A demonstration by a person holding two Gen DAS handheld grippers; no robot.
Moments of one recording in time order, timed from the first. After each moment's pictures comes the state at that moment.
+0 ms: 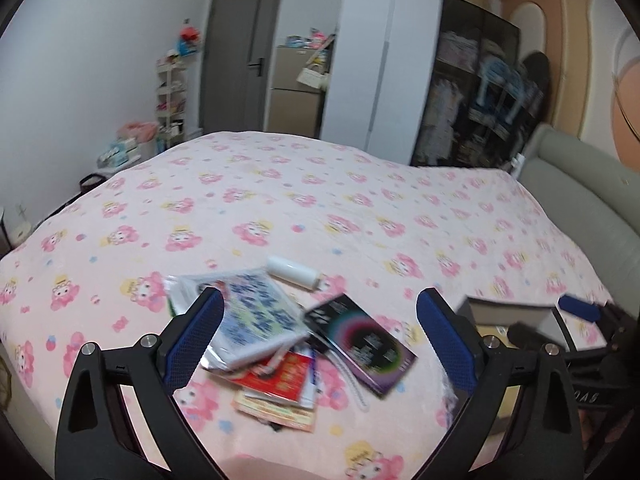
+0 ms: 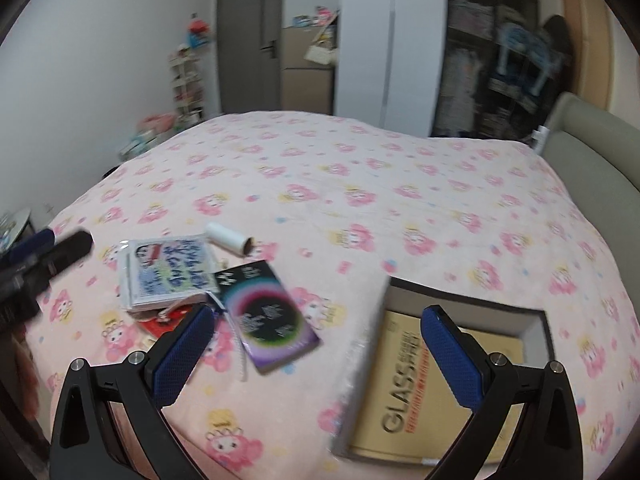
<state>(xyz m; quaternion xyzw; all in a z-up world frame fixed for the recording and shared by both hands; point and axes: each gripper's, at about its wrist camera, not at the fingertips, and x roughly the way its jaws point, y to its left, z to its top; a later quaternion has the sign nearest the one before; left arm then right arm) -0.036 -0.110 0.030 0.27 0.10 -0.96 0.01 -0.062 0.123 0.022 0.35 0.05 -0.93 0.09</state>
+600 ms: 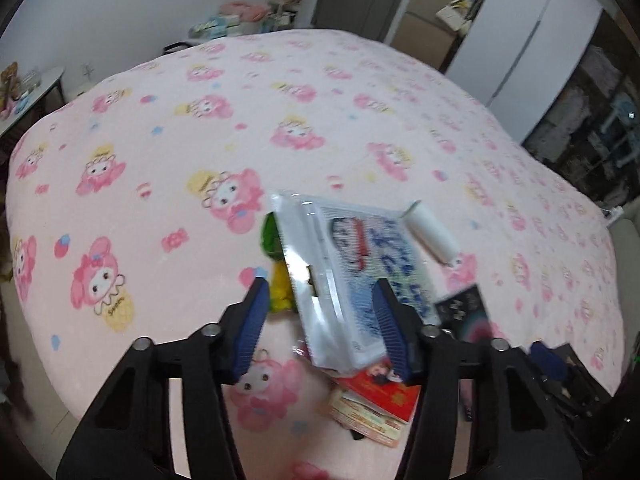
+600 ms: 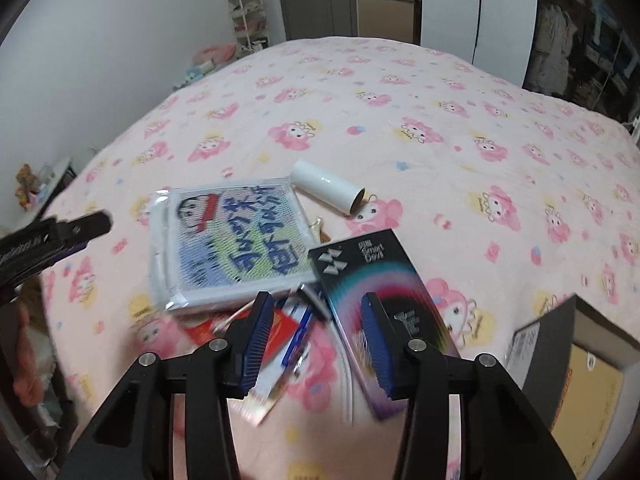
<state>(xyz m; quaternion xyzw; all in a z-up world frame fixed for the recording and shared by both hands) -0.114 -0.238 -0.086 0.44 0.23 -0.85 0.16 -0.171 -0.001 -0.071 0.46 0.07 -0.86 0.19</state>
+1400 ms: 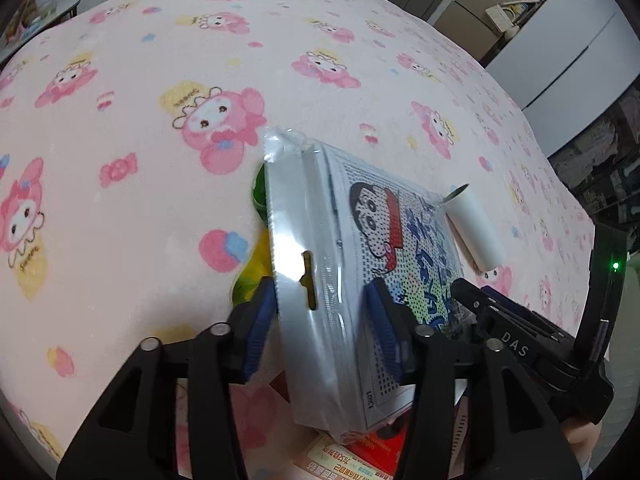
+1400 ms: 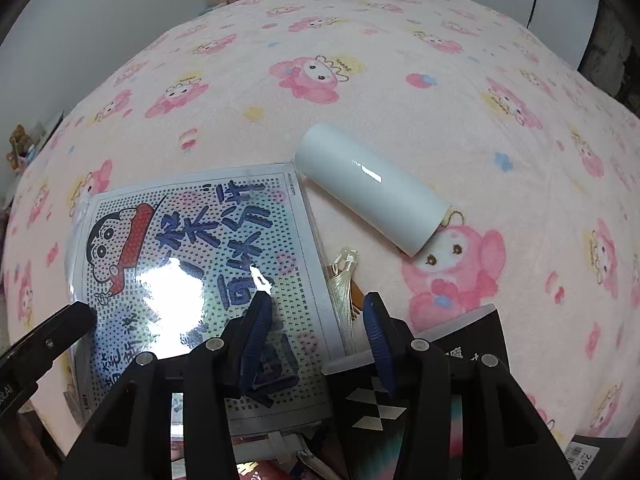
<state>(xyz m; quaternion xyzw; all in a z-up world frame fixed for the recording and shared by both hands) -0.157 -0.250 -0.175 0.45 0.33 -0.81 0.18 -0.295 -0.075 -0.171 0.54 0.10 -0.80 0.24</state>
